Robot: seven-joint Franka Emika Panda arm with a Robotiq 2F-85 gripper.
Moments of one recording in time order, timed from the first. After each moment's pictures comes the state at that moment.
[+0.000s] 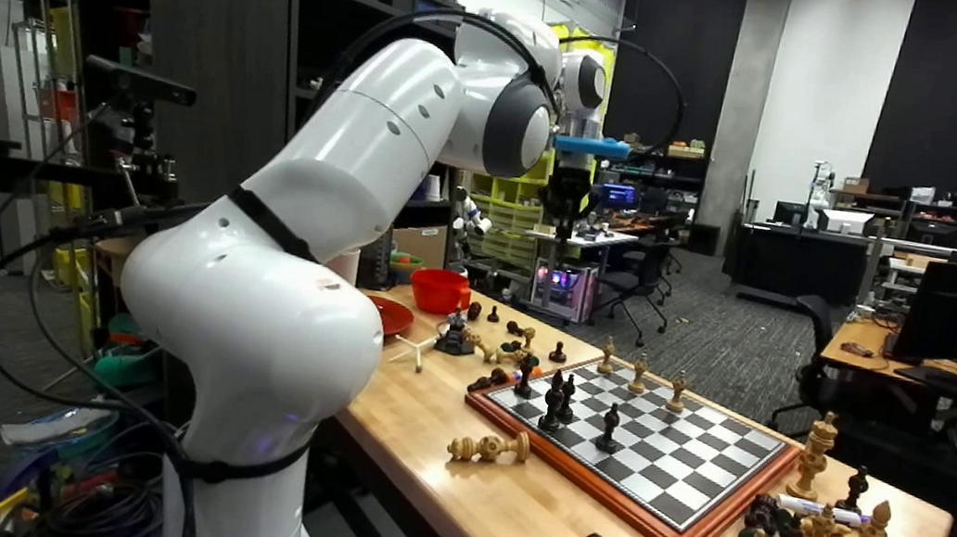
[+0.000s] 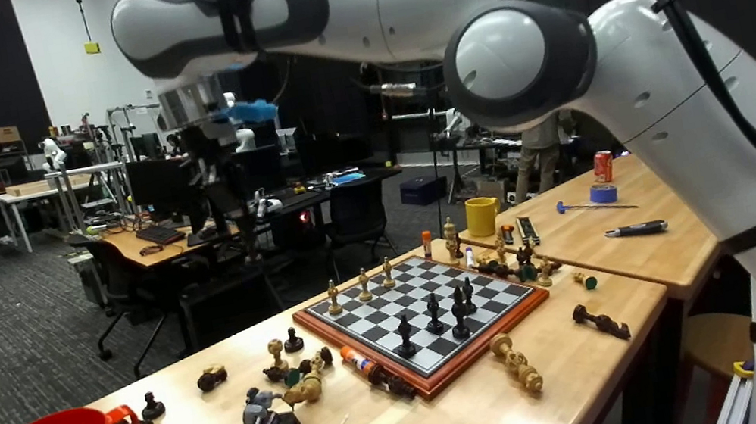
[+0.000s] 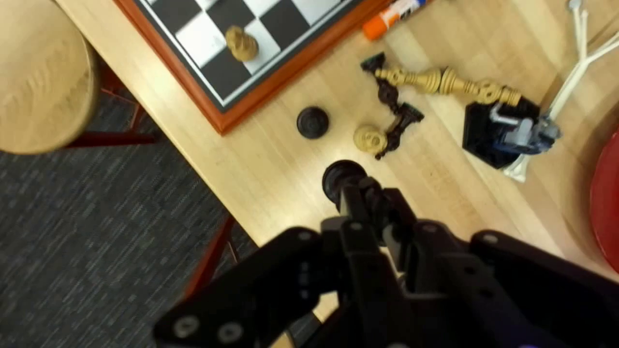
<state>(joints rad) 0.27 0.69 0.21 -0.79 -0.24 1.35 -0.49</state>
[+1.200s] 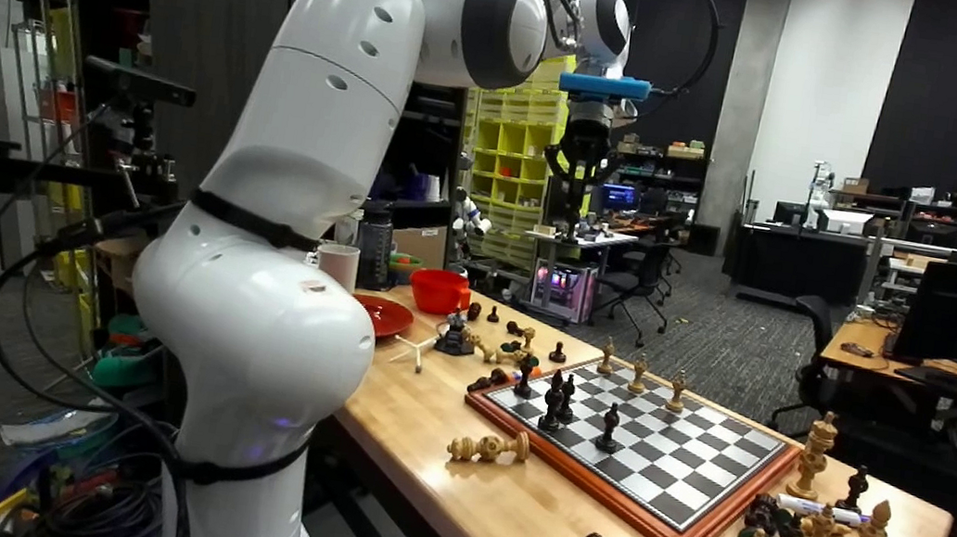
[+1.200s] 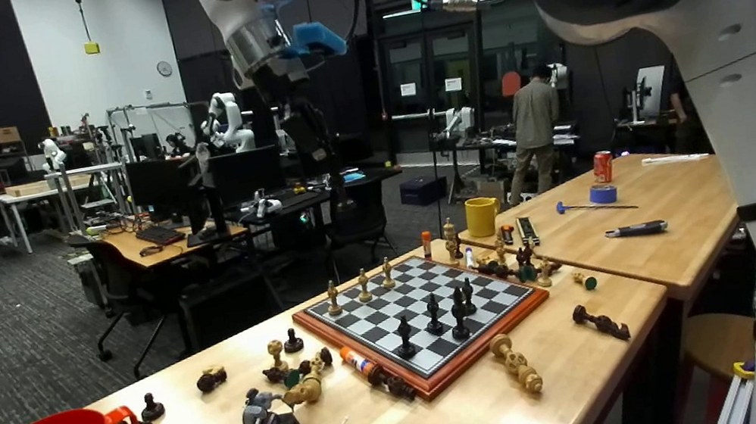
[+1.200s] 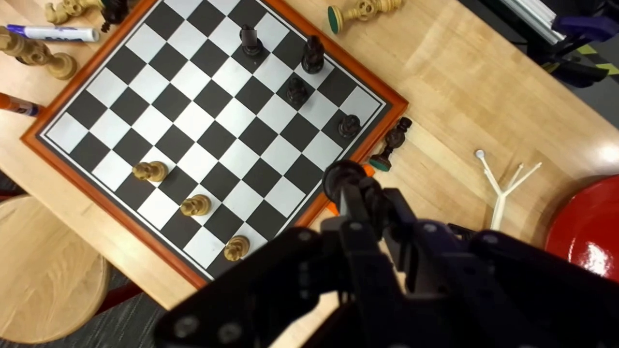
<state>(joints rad) 0.17 0.37 0.18 -1.12 -0.20 1.14 -0.38</state>
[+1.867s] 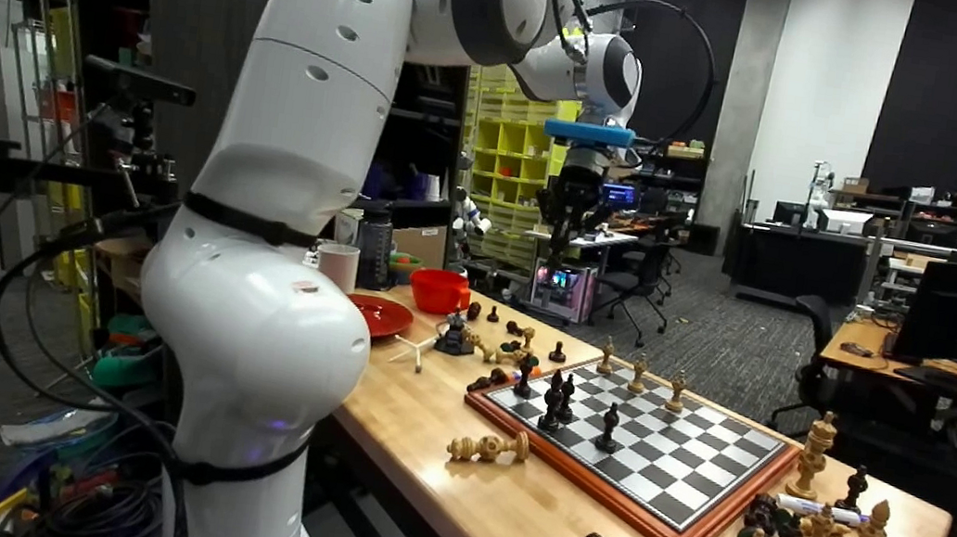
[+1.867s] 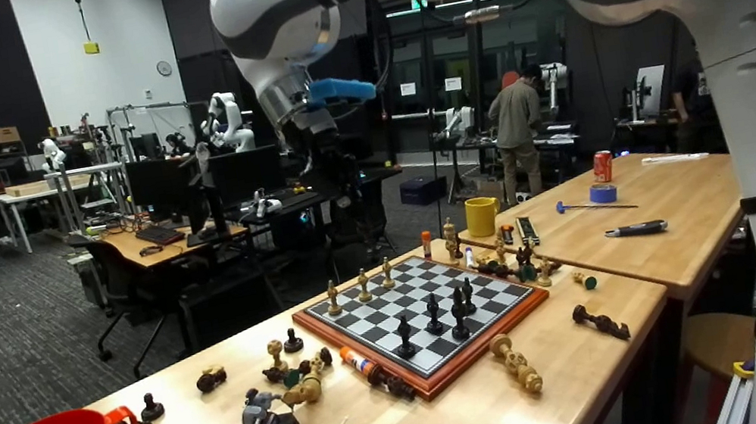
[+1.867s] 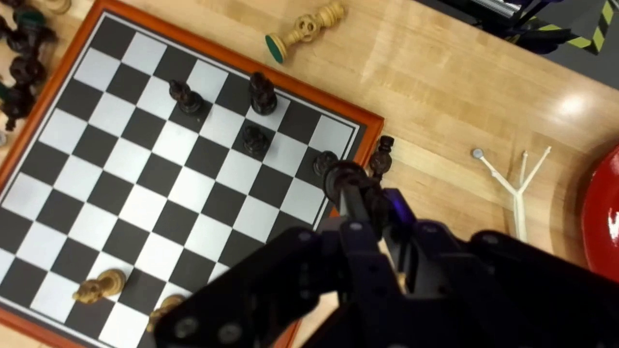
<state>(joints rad) 0.11 0.28 0.16 -1.43 -0.08 1.26 -0.14</state>
